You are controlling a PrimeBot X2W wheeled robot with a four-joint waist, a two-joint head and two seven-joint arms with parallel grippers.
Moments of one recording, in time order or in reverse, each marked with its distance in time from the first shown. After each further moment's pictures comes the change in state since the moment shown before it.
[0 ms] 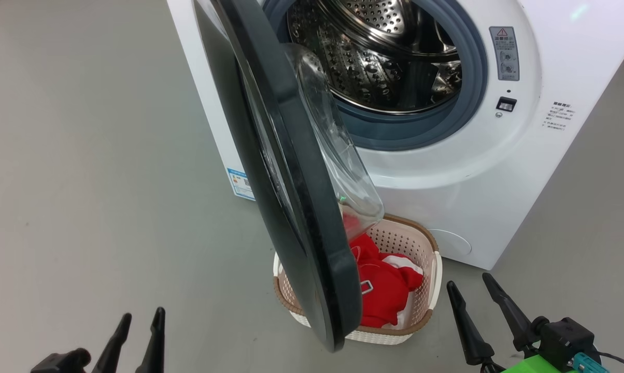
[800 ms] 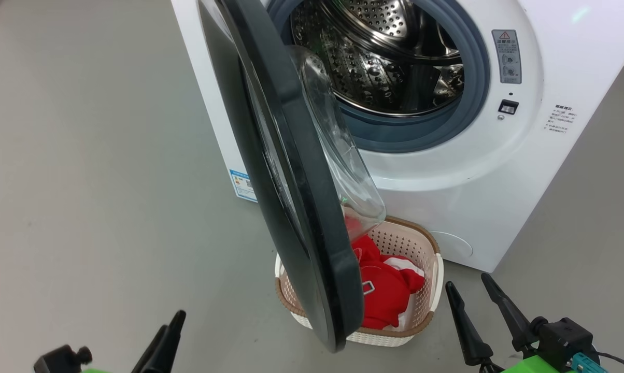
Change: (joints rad) left arm -0.086 0.224 -0.367 -0.088 -0.826 0.001 0.064; right arm 0.000 0.001 0.003 -0.002 -0.002 0.000 0.000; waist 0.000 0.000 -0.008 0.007
